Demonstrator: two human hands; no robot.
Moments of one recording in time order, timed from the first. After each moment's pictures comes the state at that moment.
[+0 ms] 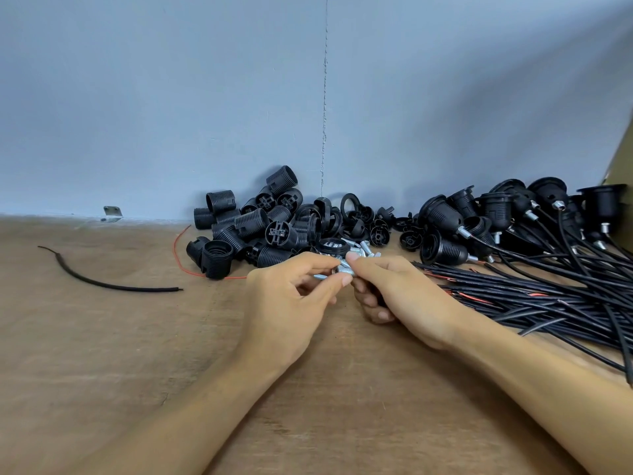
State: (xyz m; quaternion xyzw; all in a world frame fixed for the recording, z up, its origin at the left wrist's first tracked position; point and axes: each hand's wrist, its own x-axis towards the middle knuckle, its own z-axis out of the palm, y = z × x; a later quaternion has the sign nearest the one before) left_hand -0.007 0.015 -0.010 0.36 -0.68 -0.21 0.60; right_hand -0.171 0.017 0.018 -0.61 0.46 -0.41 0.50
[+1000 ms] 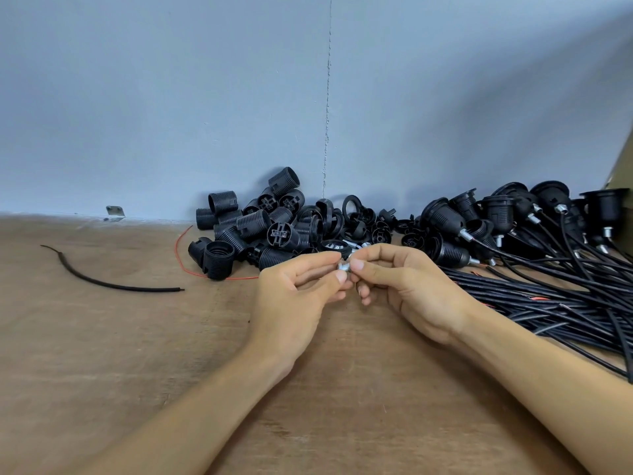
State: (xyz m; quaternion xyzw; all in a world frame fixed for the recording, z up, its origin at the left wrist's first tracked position) left_hand -0.012 0.014 -0.009 0.34 -0.55 -0.48 0.59; right_hand -0.188 0.003 0.011 -0.55 0.36 -0.48 0.57
